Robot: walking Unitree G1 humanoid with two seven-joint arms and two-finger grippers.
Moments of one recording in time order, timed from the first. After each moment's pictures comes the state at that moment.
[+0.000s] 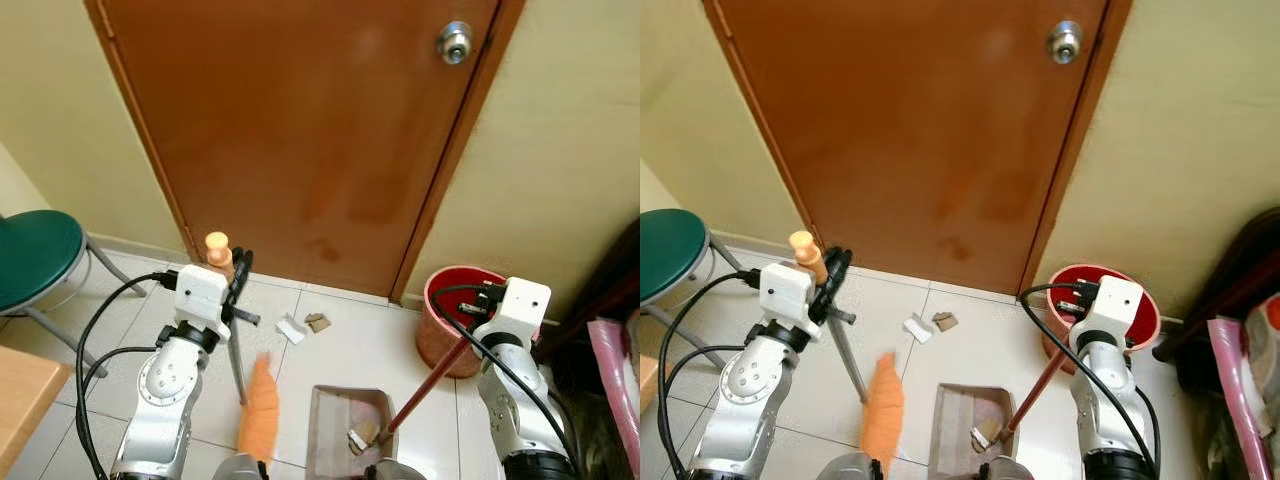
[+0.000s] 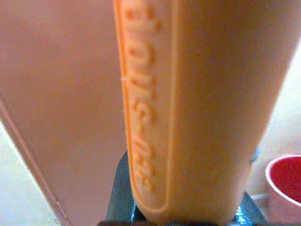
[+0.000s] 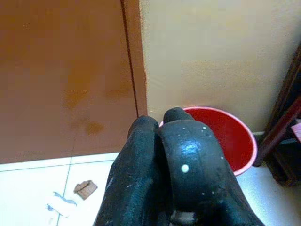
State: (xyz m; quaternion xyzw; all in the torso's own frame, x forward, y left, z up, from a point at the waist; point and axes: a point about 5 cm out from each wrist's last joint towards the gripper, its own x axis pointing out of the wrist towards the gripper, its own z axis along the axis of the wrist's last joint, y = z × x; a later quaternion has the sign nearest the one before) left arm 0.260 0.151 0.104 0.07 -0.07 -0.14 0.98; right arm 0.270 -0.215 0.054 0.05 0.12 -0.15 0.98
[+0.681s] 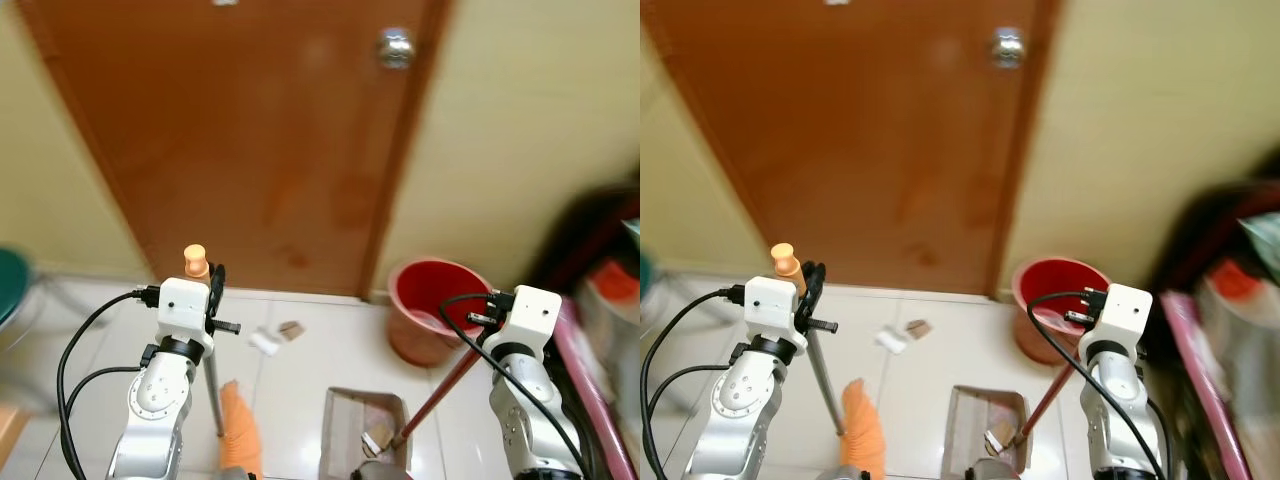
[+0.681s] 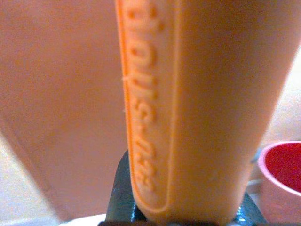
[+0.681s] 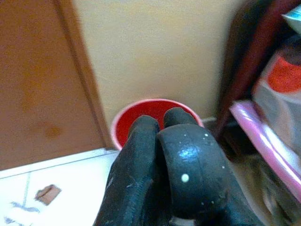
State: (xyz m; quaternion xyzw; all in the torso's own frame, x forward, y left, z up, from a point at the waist) left arm 0.249 0.166 0.085 0.07 -0.02 -0.09 0.99; right arm 0.255 -0.222 0.055 0.04 0.14 -0.15 0.98
